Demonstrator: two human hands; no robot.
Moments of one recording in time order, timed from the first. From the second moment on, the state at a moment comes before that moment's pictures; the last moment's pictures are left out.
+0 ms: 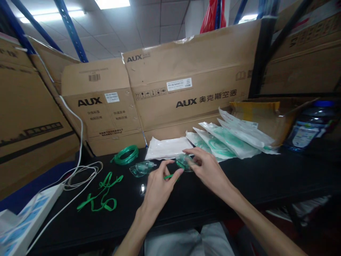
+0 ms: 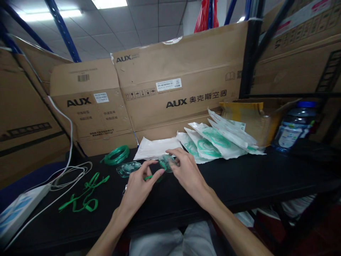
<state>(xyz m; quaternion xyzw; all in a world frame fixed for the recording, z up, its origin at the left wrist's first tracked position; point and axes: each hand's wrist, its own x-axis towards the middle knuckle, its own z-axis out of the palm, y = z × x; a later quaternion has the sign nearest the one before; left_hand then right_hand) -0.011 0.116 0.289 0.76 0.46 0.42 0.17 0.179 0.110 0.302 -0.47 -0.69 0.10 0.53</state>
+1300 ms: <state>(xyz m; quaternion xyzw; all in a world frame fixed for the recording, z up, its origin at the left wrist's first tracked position) -0.020 0.071 0.323 0.84 0.40 0.31 0.20 0.153 0.125 0.272 -0.52 -0.56 0.26 0.59</state>
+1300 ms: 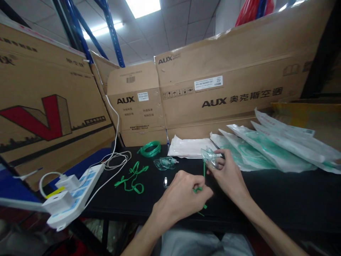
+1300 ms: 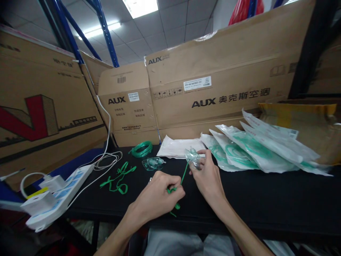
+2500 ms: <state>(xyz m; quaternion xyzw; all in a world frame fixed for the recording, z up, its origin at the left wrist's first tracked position) -0.116 0.103 0.361 0.70 0.57 0.42 0.01 0.157 0.131 0.264 -0.42 -0.61 0.31 0.60</state>
